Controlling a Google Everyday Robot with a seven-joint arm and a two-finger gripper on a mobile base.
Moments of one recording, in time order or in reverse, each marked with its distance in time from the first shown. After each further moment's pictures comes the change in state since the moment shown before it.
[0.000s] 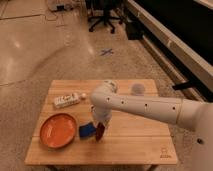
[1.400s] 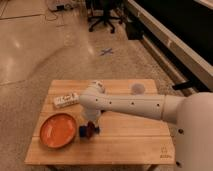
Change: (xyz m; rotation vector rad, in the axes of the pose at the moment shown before) arm 0.018 -0.044 0.025 0.026 0.037 -0.065
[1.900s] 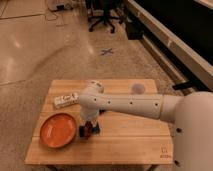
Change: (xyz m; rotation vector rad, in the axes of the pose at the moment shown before) arm 0.001 -0.009 -0.001 0.015 0.002 0.004
